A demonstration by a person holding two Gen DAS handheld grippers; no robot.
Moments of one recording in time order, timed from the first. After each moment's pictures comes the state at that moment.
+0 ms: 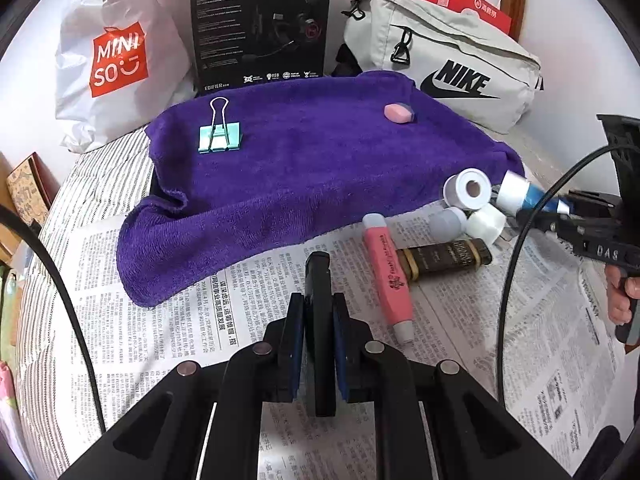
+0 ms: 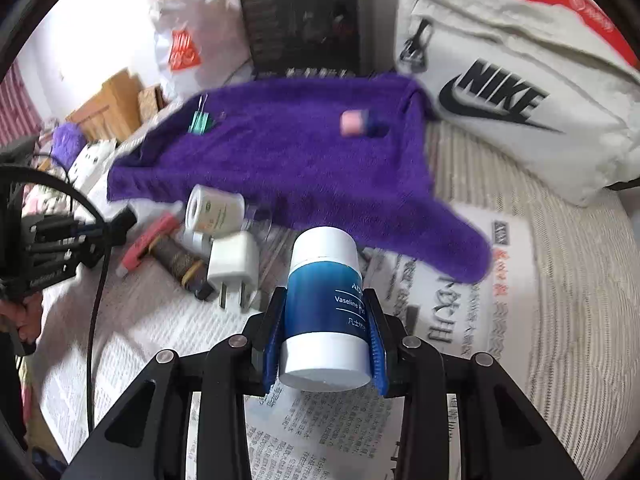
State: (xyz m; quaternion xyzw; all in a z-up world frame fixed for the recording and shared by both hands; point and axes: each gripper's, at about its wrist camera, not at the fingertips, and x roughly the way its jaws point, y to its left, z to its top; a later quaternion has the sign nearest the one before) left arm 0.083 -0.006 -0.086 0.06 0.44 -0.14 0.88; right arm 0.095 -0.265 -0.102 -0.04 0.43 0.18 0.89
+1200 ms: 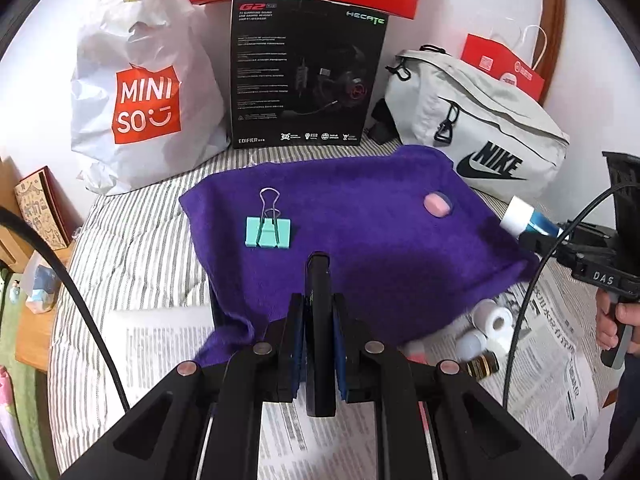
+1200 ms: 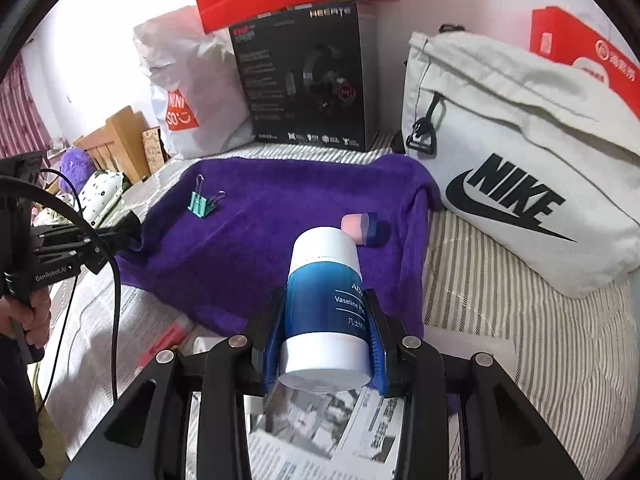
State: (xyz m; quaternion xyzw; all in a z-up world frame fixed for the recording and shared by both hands) left arm 0.156 0.023 -0.032 0.01 0.42 -0.13 0.90; right arm 0.165 -0.251 -0.053 -0.03 0.40 0.20 0.89
